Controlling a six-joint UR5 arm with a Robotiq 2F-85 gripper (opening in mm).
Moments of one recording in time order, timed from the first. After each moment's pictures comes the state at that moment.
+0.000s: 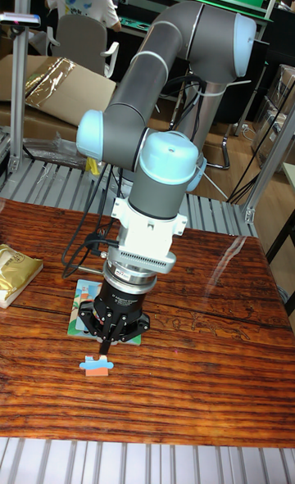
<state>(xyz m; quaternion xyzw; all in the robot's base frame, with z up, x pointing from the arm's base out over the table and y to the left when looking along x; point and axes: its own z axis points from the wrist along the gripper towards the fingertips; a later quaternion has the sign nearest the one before) 0.666 -0.027 0.033 0.01 1.00 -0.02 0.07</state>
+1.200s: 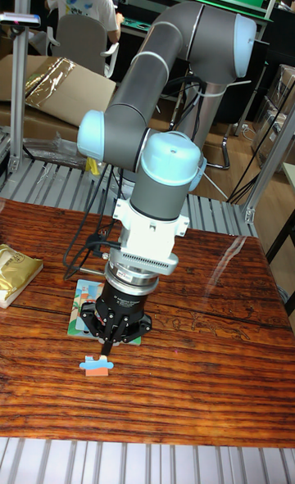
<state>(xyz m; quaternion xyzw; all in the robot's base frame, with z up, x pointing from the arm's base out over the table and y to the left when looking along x) 0.668 -0.022 0.034 0.01 1.00 -0.02 0.07</state>
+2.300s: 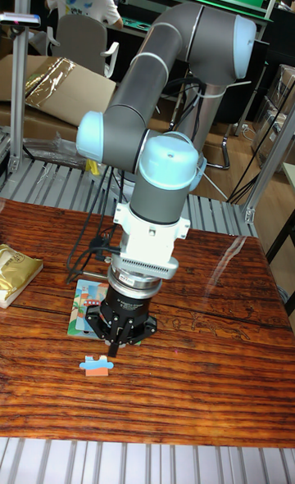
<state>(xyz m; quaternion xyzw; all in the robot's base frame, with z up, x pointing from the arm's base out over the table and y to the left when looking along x) 0.666 -0.008 0.030 0.03 1.00 0.00 0.06</state>
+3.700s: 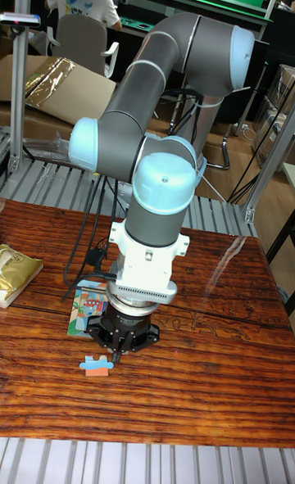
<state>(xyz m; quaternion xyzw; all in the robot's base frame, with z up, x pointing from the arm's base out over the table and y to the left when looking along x) 0.670 -0.001 0.023 0.01 1.00 0.02 0.00</state>
